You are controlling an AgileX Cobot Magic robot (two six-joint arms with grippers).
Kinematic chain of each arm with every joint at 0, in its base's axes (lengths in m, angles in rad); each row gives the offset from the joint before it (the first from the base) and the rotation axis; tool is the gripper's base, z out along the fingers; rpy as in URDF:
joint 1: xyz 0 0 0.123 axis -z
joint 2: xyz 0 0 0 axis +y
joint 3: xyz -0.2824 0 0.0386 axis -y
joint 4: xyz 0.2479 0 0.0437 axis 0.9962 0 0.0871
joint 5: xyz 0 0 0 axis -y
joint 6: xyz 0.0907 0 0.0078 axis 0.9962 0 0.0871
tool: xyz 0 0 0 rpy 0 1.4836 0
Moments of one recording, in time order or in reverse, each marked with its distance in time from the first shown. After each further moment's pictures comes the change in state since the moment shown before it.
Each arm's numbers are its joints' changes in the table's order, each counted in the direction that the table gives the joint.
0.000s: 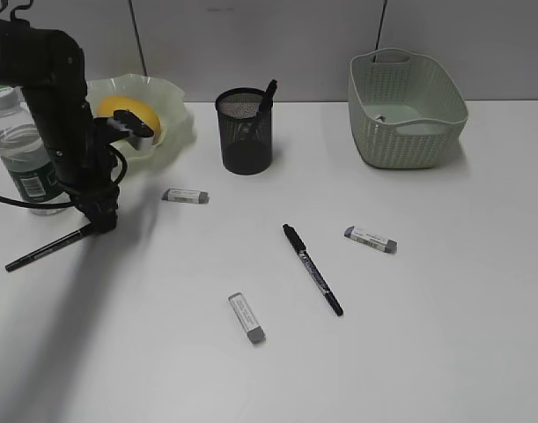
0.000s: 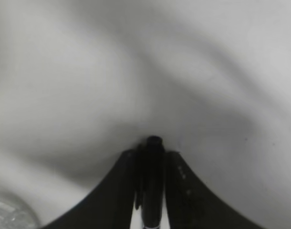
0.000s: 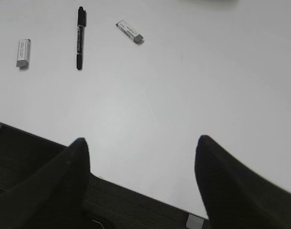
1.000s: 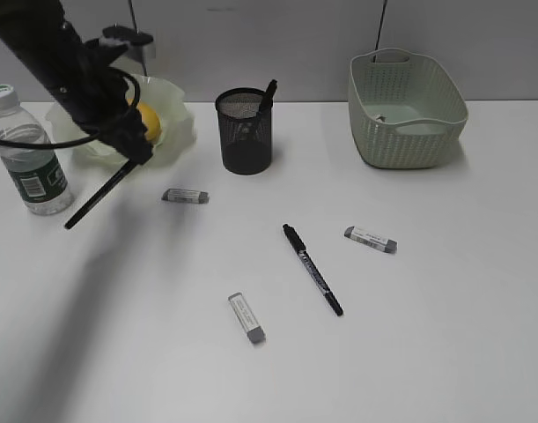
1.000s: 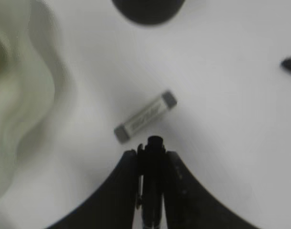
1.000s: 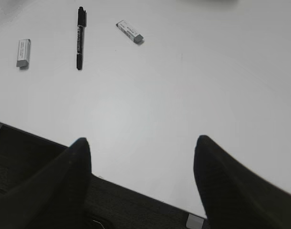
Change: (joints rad) left arm 0.019 -0.205 0.015 -0.328 0.123 -0.043; right arm 0.000 0.000 0.000 0.000 0.000 0.000
